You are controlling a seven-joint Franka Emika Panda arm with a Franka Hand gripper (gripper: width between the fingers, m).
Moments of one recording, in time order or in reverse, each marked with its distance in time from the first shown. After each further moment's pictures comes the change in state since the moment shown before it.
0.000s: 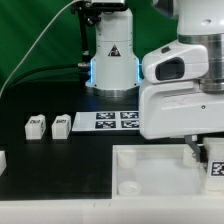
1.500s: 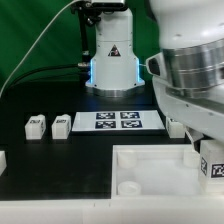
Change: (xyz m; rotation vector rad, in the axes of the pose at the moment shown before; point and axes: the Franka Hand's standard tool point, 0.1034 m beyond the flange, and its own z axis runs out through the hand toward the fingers) arm -0.014 -0.001 0.005 0.024 -0.086 0.740
